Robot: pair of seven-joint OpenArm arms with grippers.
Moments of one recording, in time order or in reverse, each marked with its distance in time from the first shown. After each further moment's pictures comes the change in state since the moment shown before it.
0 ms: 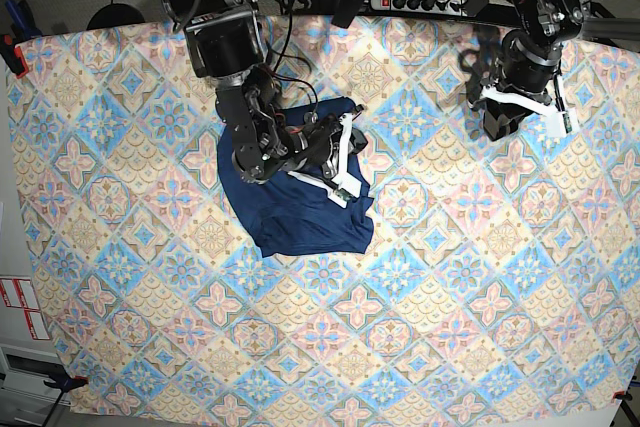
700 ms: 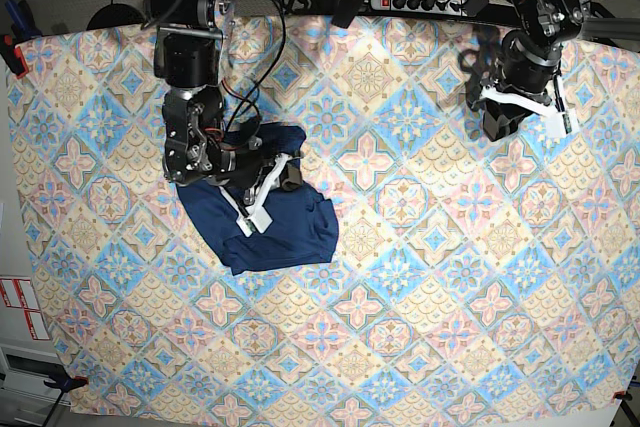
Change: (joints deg) left arm 0.0 0.0 0.0 0.0 0.0 0.0 0.0; right arm 2.5 4.1 23.4 -2.8 0.2 0.5 3.7
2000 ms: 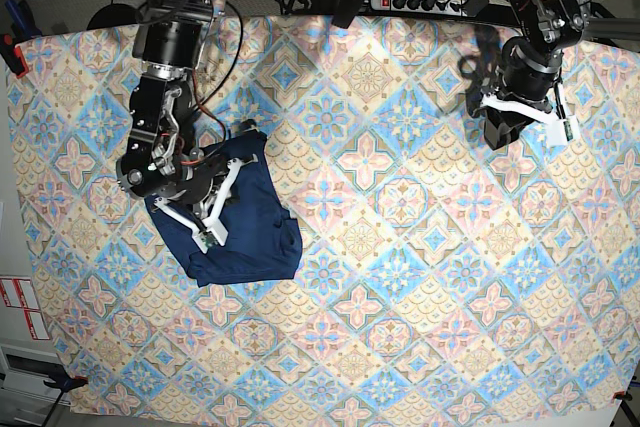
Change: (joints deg) left arm -1.6 0.0 0.3 0.0 0.3 0.1 0.0; right arm -5.5 1.5 2.2 28.0 -9.4 -0.3 -14.3
